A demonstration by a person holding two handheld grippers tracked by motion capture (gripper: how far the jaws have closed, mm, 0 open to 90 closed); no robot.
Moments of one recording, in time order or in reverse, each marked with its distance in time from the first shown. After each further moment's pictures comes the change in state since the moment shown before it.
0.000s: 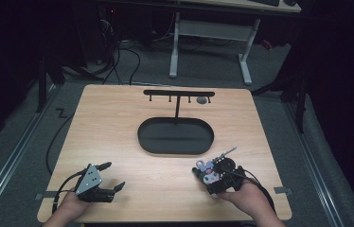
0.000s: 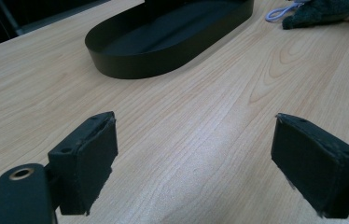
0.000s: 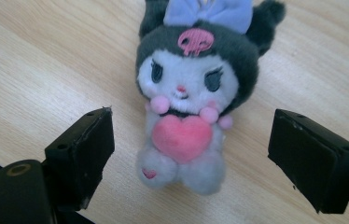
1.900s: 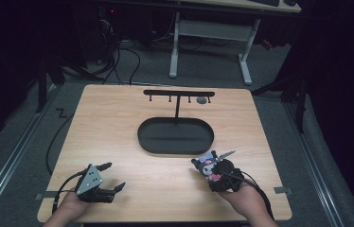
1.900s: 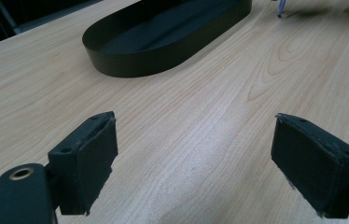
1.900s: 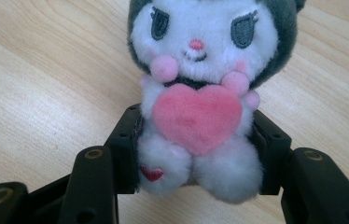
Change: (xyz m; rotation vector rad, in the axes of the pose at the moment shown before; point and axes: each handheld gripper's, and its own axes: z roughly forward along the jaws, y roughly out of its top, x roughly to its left) left arm -0.001 0.000 0.001 0.006 -0.003 0.005; right arm 0.002 -0.003 0.008 -0.074 -0.051 -0.023
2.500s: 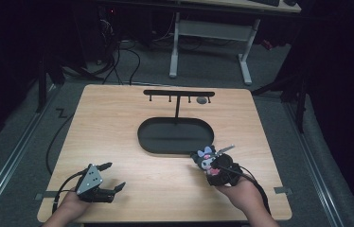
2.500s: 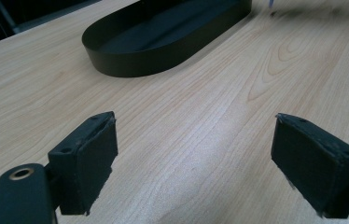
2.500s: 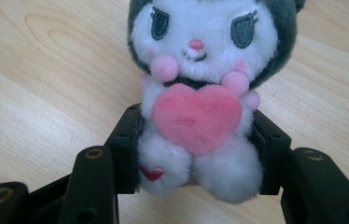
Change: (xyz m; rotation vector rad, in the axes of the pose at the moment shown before) left arm 0.000 0.000 0.000 0.003 -0.001 0.001; right arm -0.005 0.014 -0.001 -0.036 0.006 0.020
